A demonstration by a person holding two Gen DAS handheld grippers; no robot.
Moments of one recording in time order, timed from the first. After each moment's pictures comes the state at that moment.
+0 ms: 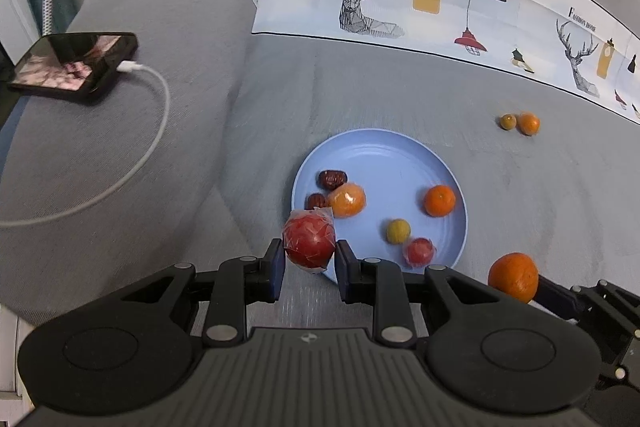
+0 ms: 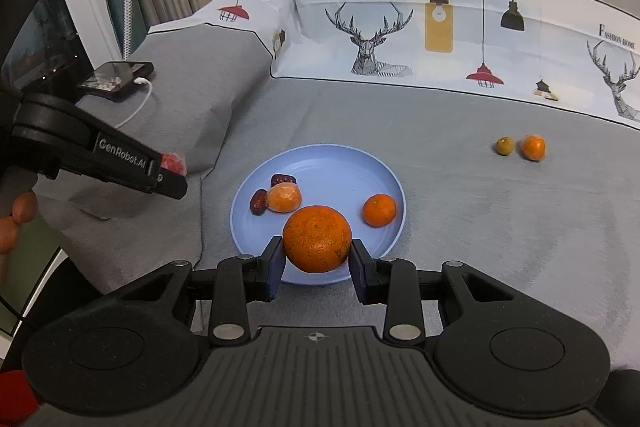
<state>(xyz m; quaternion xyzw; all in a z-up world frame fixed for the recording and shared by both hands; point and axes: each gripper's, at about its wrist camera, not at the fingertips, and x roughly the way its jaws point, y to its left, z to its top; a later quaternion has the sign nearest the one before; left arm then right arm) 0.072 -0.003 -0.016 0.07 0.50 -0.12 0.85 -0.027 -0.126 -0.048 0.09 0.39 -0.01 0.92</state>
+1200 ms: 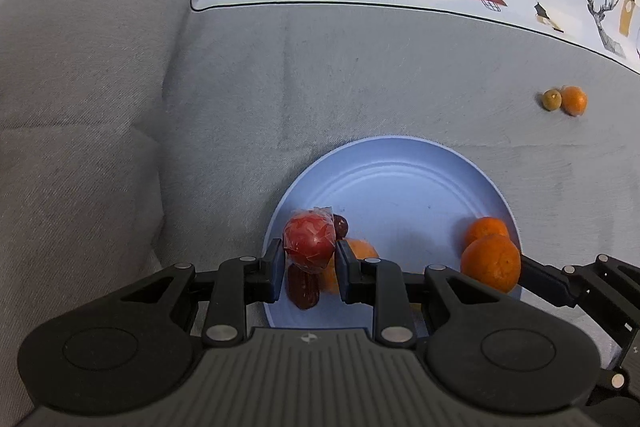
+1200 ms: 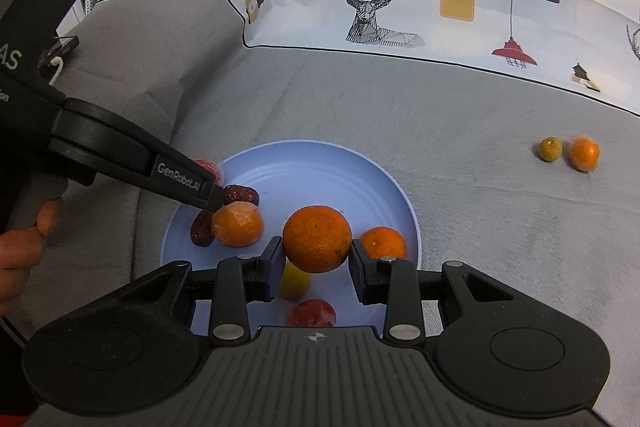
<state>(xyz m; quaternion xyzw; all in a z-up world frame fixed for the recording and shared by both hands) 0.171 -0.053 -0.102 0.13 0.53 -0.14 0.82 0.082 -0.142 -0.111 0.08 0.42 0.00 0.90</state>
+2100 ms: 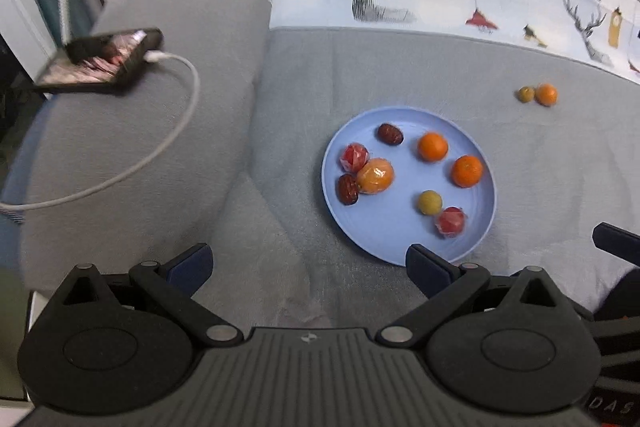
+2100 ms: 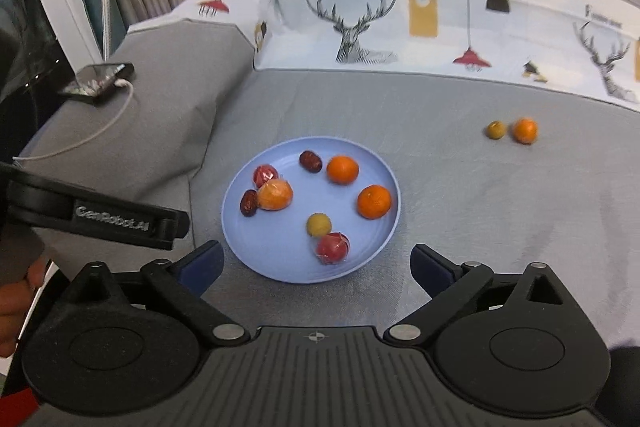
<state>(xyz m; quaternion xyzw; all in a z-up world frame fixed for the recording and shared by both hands) 0.033 0.009 -0.017 0.13 0.48 -0.10 0.86 -0.034 -0.120 -0.034 0.11 0.39 -0.04 0.91</state>
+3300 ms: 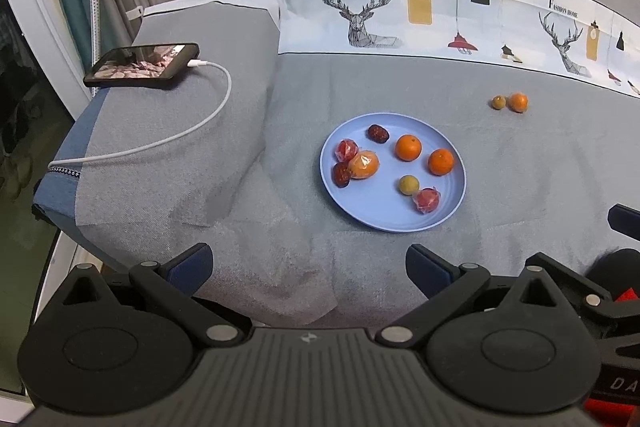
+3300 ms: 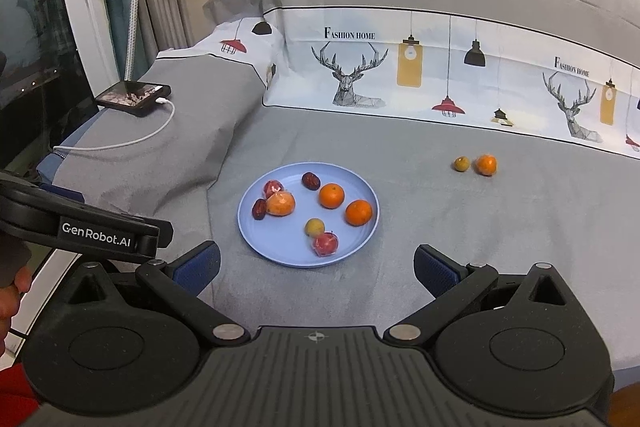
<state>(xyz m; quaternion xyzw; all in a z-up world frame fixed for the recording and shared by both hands) -0.042 0.026 0.010 0.12 0.44 -0.10 0.88 -0.110 -0.099 0.004 0.07 0.34 -0.05 0.94</state>
